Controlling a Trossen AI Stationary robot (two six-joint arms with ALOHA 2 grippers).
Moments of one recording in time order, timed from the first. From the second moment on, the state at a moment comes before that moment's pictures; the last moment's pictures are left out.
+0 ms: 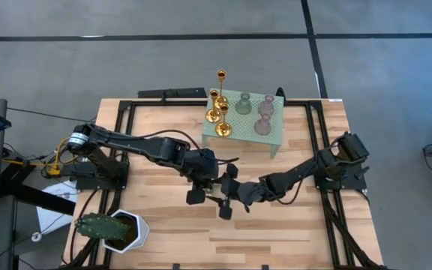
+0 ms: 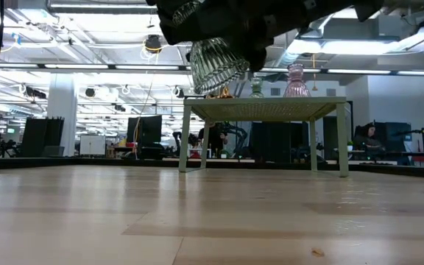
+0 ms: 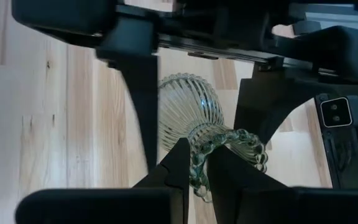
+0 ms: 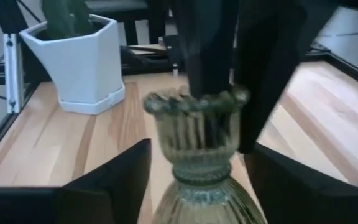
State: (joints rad) left arm -0.19 1.49 1.46 -0.77 0.11 -0.09; right arm 0.38 1.80 1.01 0.42 0.49 0.20
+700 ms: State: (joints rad) left arm -0.19 1.48 1.46 -0.76 0.11 -0.09; right arm 0.38 1.80 1.02 0.44 0.50 0.15
